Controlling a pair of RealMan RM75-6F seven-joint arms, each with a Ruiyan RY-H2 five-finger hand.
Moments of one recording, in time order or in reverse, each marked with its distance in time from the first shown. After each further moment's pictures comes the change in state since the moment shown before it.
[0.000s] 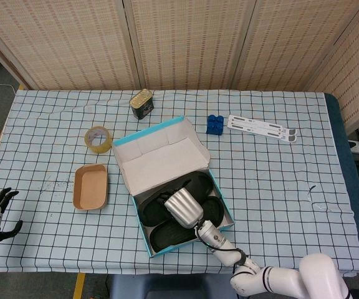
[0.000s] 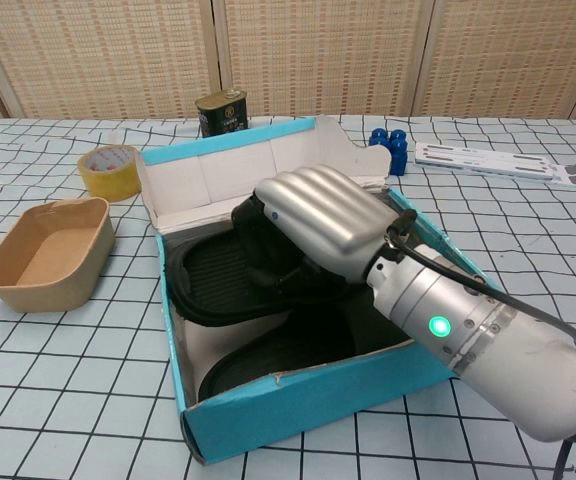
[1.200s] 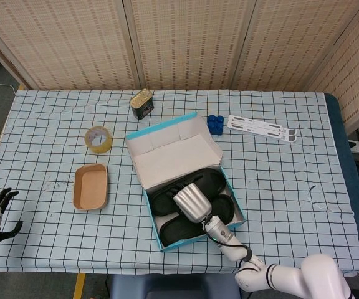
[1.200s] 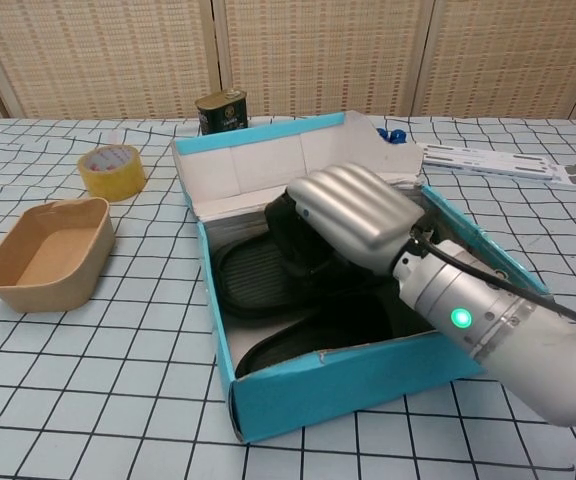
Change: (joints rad) left arm -0.003 0.002 0.002 -0.001 -0.005 -0.011 0.000; right arm -0.011 0.020 -0.001 0.055 0.002 0.052 0.000
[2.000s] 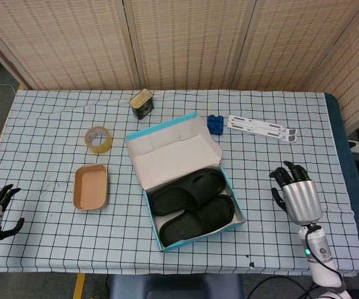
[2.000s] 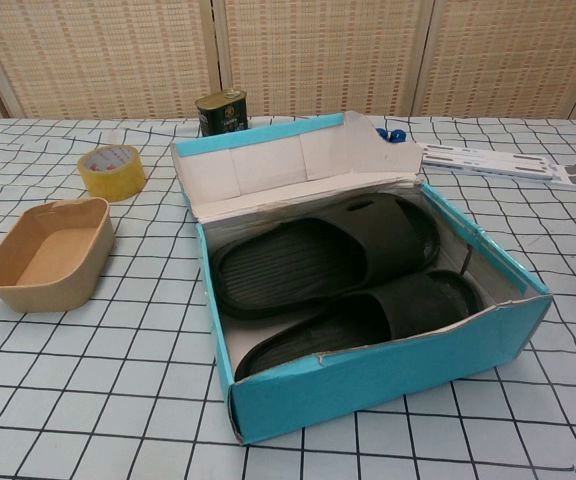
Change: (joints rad) left arm 0.012 -0.014 0.001 0.016 0.077 0.067 -0.021; right arm -0.396 0.580 -0.058 -0.416 0.109 0.342 -0.110
